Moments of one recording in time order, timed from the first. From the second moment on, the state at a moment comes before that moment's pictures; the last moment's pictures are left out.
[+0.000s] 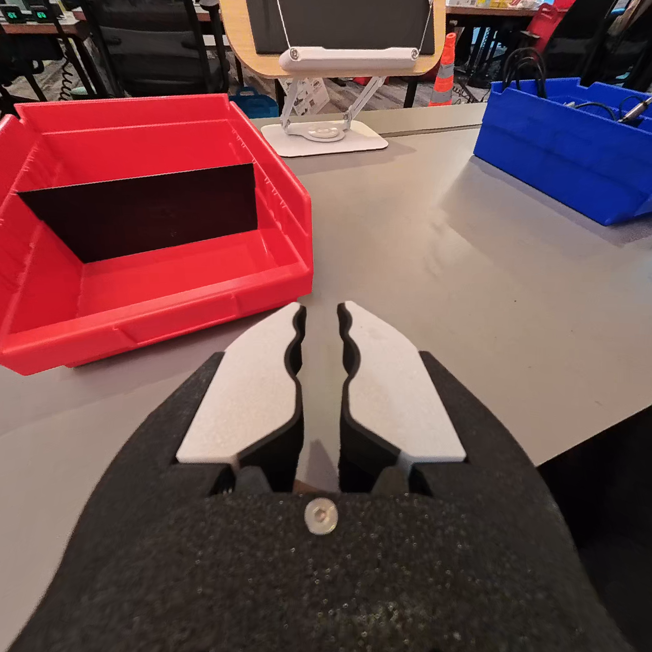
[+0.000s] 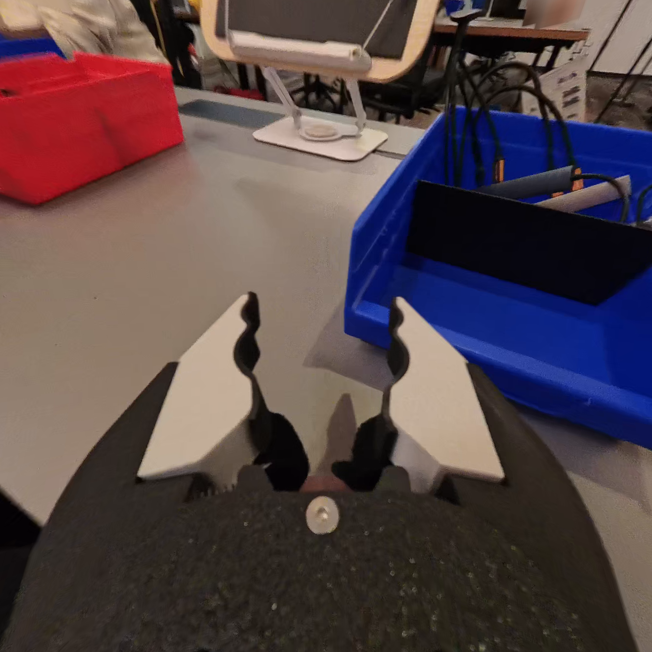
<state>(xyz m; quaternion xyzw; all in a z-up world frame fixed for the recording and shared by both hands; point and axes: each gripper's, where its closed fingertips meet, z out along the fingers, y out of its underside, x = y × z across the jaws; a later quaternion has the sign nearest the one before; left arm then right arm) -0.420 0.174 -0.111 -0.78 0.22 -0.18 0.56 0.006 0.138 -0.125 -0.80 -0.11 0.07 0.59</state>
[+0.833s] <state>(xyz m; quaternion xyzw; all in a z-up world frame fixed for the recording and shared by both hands) -0.075 0.155 -0.092 -0.71 0.40 -0.28 0.51 0.150 0.118 -0.095 -0.75 0.21 -0.10 0.62</state>
